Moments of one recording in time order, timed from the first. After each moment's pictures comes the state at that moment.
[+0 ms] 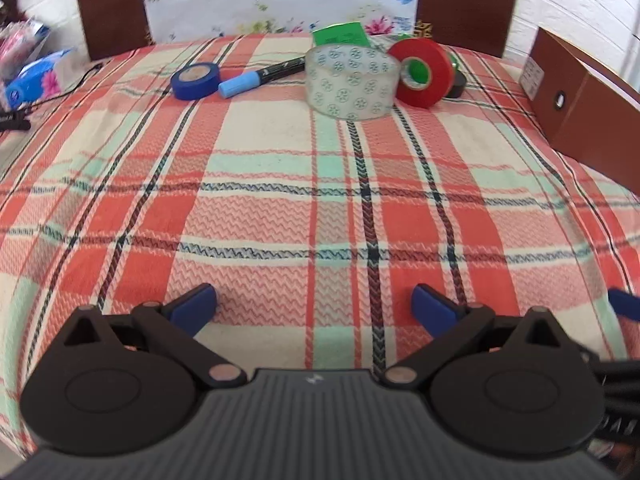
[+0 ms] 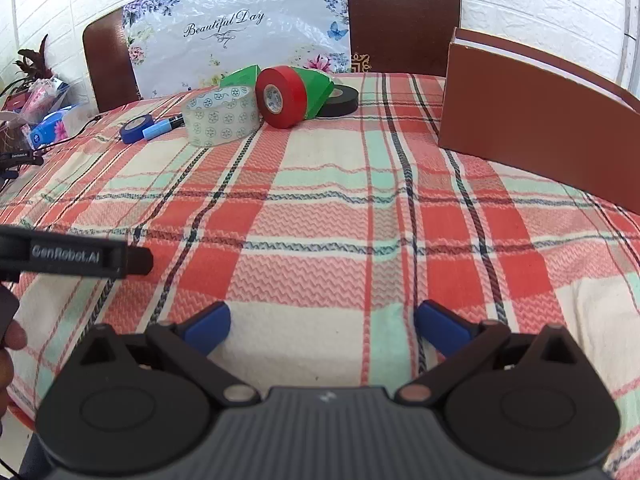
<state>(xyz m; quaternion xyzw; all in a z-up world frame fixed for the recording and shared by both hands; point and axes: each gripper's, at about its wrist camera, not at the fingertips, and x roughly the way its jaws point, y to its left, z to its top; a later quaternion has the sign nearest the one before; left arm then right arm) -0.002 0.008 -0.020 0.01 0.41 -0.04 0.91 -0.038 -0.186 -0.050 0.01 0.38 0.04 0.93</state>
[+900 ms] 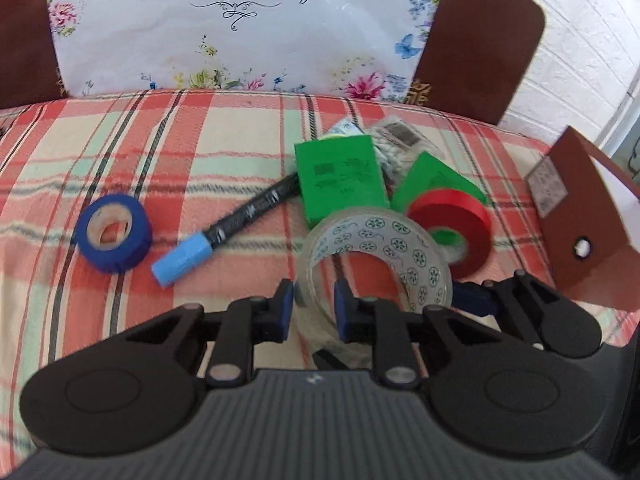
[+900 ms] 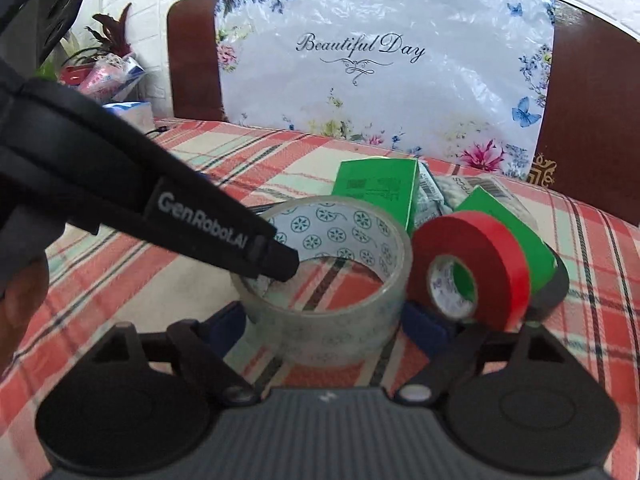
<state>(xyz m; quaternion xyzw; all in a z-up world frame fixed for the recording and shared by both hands) 0.152 0.035 0.020 -0.05 0.42 -0.14 0.90 0.148 -0.089 -0.038 -0.07 0.32 0.22 0.92</state>
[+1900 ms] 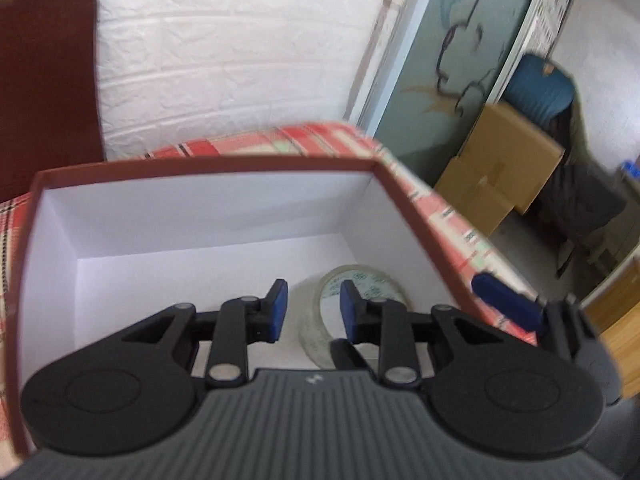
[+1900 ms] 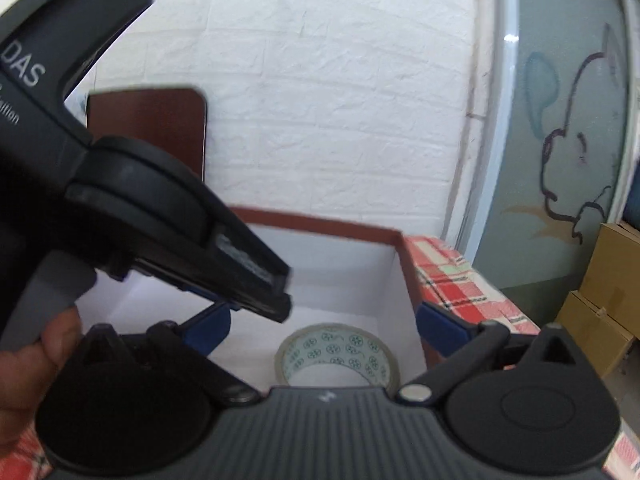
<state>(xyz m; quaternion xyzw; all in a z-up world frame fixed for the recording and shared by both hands) 0.150 -0.339 0.086 0.01 0.36 -0.40 0.85 0.063 -0.448 0.025 -0.01 0.19 -0.14 0.97</state>
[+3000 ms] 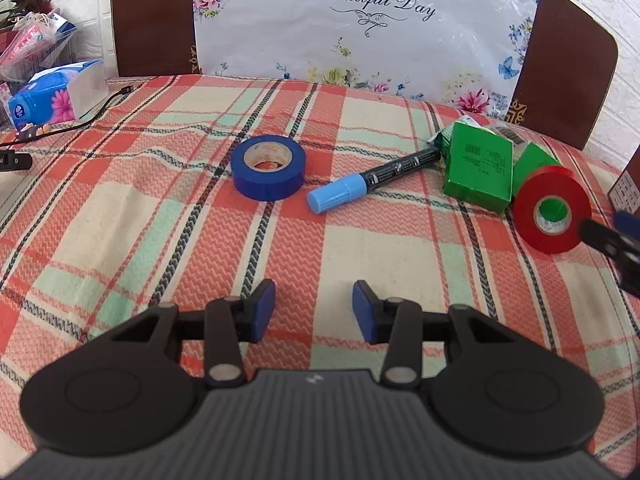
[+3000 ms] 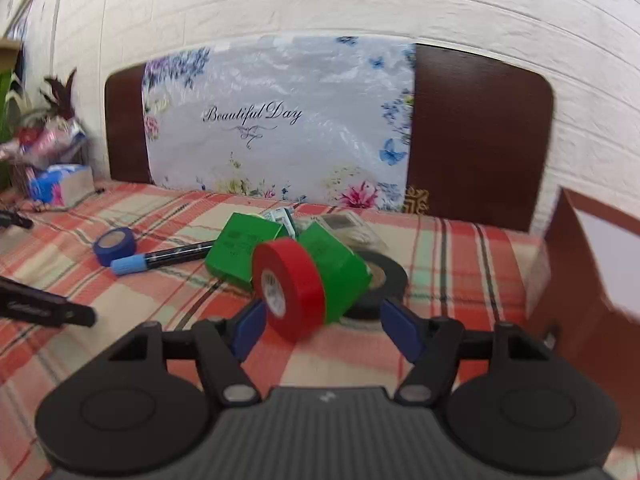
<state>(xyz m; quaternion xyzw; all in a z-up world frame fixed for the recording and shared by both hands) 0.130 0.086 -0.014 -0.04 0.37 0.01 0.93 0.140 -0.167 -0.010 -0.07 0.25 0.12 0.96</state>
